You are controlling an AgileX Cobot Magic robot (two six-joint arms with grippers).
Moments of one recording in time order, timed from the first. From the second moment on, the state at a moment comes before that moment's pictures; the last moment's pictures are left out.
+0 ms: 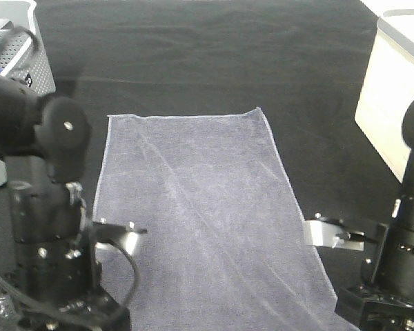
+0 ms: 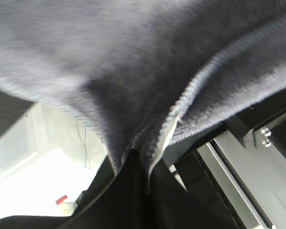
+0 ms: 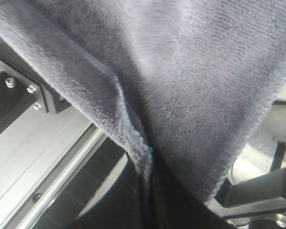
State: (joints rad) left arm -0.64 1.89 -0.93 -0.47 1.20 0.18; right arm 0.35 1.68 -0.66 0.47 1.21 -0.38
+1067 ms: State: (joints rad) left arm -0.69 1.90 -0.93 -0.60 1.21 0.14; right arm 0.35 1.72 -0.66 0.57 1.20 -0.41
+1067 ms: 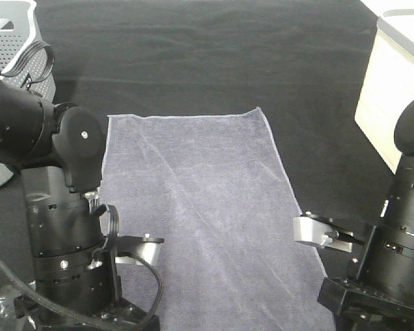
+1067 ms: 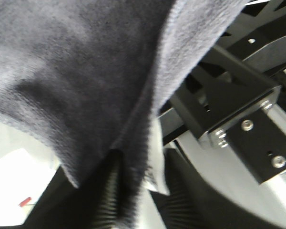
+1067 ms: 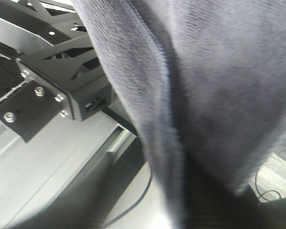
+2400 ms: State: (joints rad) left arm -0.52 1.86 -1.45 -0.22 1.21 0.07; right arm 0.23 1.63 -1.24 0.43 1.21 -0.27
